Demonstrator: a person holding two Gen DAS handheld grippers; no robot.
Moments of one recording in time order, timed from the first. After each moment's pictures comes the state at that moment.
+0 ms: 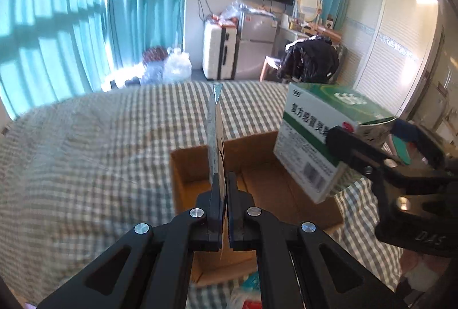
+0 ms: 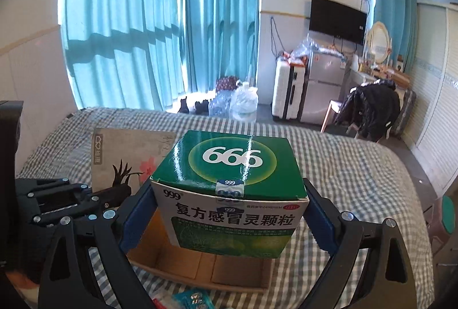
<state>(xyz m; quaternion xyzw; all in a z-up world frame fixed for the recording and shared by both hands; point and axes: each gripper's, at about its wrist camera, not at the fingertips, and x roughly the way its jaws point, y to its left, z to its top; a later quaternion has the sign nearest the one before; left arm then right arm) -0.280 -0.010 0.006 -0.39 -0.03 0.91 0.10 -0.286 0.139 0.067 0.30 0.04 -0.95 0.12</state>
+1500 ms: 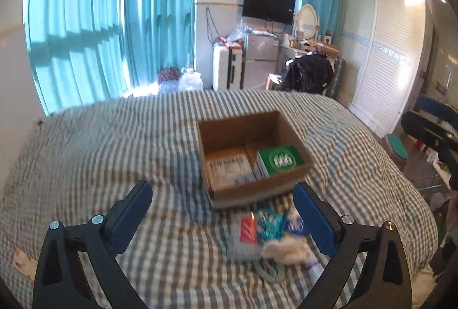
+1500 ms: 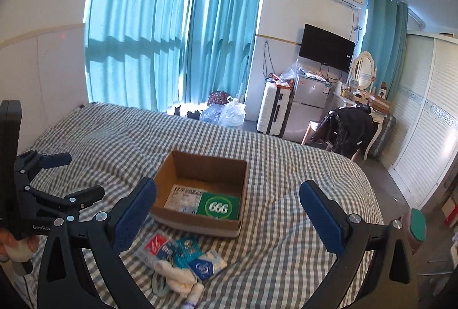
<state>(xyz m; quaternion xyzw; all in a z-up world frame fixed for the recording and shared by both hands) -0.079 -0.043 0.047 -0.33 -0.01 0.94 0.07 -0.084 0.169 0.131 0.25 0.10 -0.96 0.10</state>
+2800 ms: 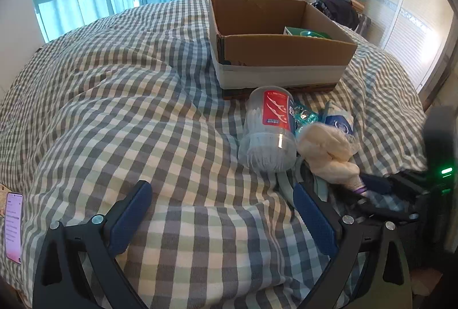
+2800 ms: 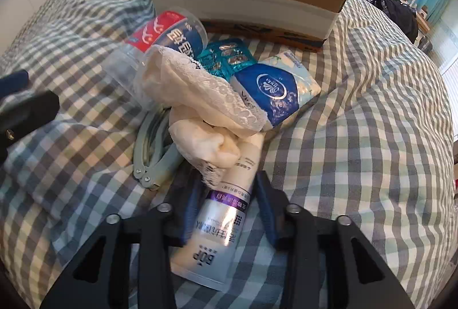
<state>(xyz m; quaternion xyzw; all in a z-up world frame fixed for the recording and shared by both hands) -0.063 -0.033 -0.121 -0.46 -0.01 0.89 0.02 -0.097 0.135 -0.156 0.53 0.12 -0.83 0.11</state>
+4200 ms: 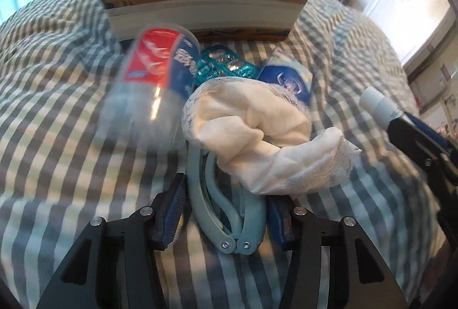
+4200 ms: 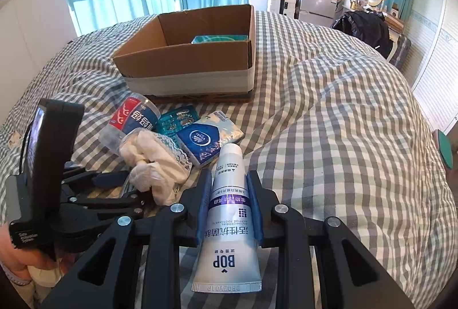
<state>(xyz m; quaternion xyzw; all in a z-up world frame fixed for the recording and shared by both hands) -0.088 0.044 -0.170 -0.54 -0.06 0.83 0.10 -0.073 0.211 -0.086 0.43 0.05 -0.90 0.09</state>
